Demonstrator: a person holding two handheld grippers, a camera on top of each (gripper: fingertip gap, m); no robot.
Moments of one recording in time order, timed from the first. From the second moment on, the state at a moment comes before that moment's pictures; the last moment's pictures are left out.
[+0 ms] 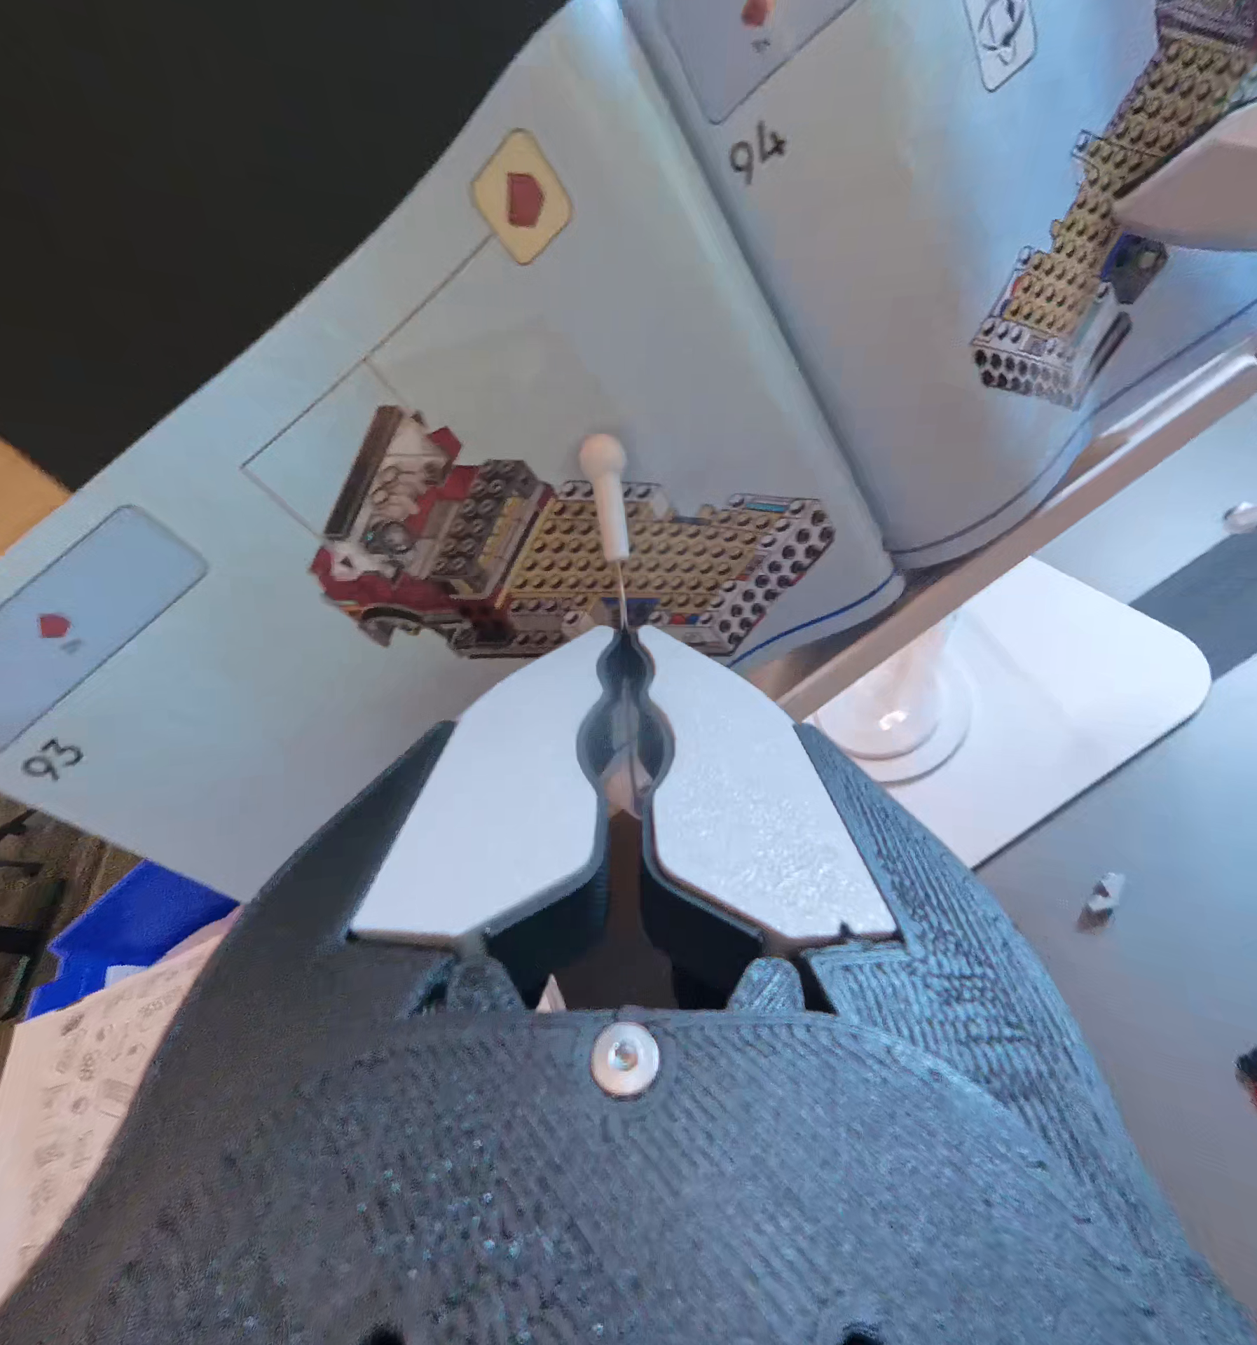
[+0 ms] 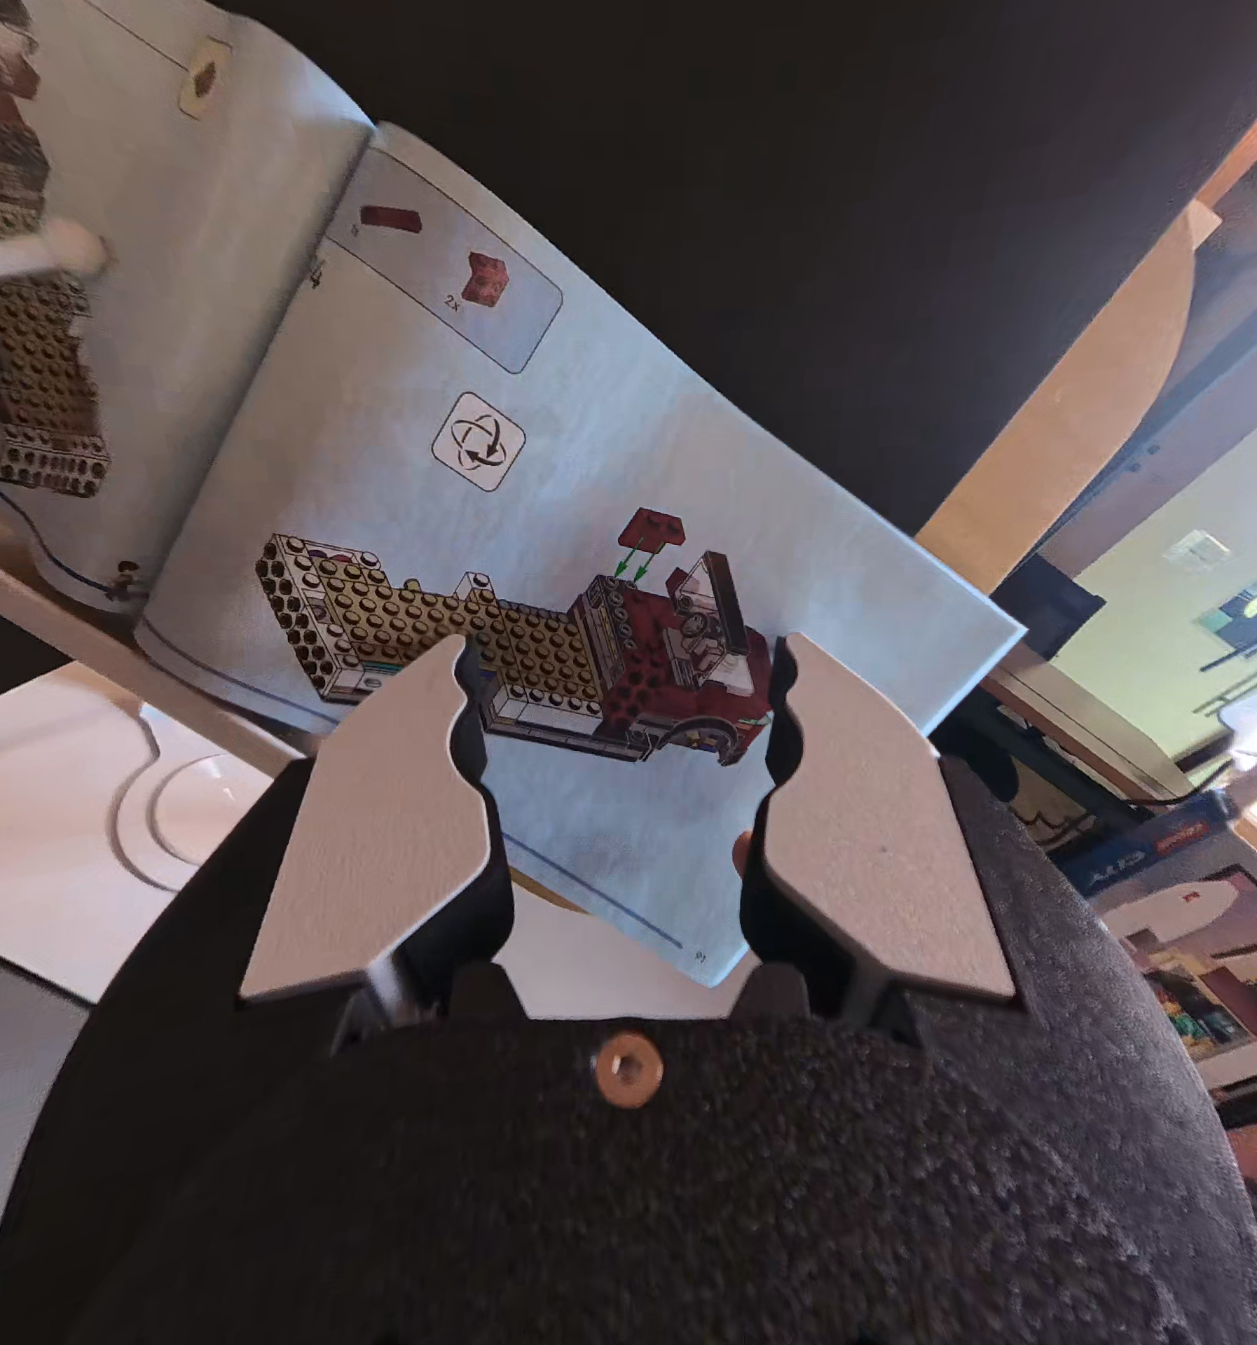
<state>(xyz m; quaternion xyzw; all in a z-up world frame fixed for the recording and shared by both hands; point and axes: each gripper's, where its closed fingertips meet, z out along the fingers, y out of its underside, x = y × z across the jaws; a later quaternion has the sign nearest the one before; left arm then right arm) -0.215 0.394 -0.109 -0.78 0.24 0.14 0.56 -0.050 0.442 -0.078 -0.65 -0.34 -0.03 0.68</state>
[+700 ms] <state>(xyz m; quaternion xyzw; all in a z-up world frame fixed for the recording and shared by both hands) -0.229 0.344 -0.068 -0.75 0.13 0.00 0.65 -0.028 0.453 -0.054 -0.63 -0.33 0.00 0.71</state>
